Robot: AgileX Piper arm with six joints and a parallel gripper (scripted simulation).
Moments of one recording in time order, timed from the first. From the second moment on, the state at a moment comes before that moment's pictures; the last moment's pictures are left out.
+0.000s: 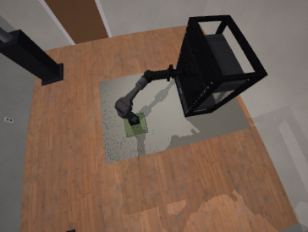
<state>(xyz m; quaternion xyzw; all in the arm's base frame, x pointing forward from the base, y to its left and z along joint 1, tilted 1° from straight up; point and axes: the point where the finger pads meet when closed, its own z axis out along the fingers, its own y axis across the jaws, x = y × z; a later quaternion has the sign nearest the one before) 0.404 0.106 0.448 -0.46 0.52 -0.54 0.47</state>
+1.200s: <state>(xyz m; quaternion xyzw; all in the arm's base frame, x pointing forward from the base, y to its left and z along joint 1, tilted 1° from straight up) 0.449 0.101 0.450 -0.46 0.52 -0.54 0.47</state>
